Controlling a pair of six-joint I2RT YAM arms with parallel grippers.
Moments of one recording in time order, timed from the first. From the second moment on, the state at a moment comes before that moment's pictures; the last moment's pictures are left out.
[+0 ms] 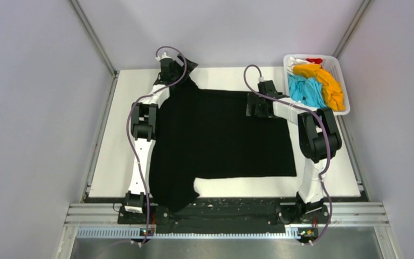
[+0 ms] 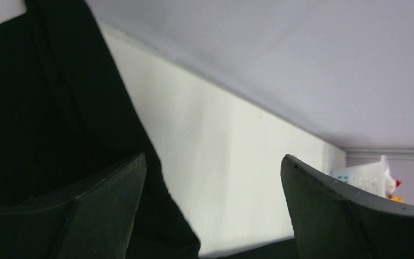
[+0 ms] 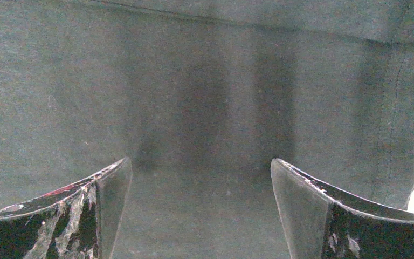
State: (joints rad) left arm -0.12 2.69 2.26 0.12 0.26 -0.92; right arm 0.29 1.97 1.31 -0.28 0.13 0.31
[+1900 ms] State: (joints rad) left arm -0.11 2.57 2.09 0.07 0.26 -0.91; right arm 0.29 1.99 1.33 -0.28 0.15 0.30
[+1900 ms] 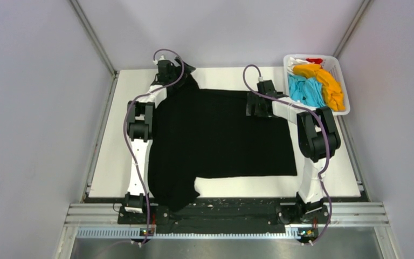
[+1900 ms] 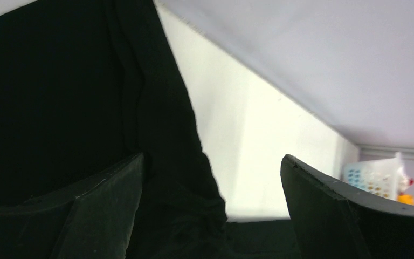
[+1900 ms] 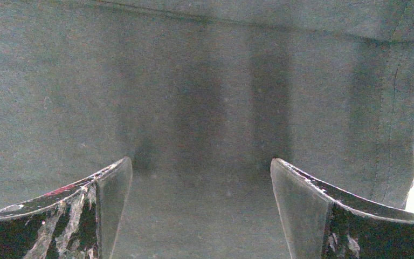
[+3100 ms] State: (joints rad) left arm -0.13 1.89 1.63 -0.04 -0.02 -0.56; right arm 0.29 2.00 1.40 -0.34 0.21 0.34
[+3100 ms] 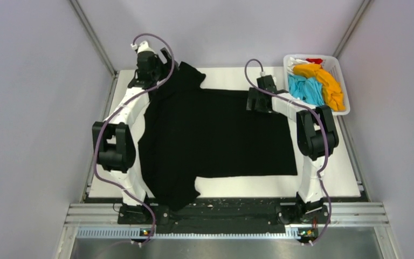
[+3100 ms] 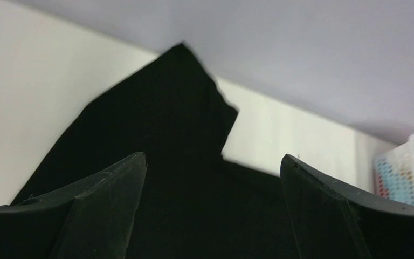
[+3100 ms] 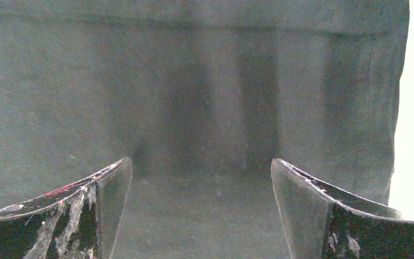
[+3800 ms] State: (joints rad) left arm -0.02 1.91 1.28 -0.25 0.09 -0.59; right arm 0.28 2.24 1.67 -0.20 0.23 0.35
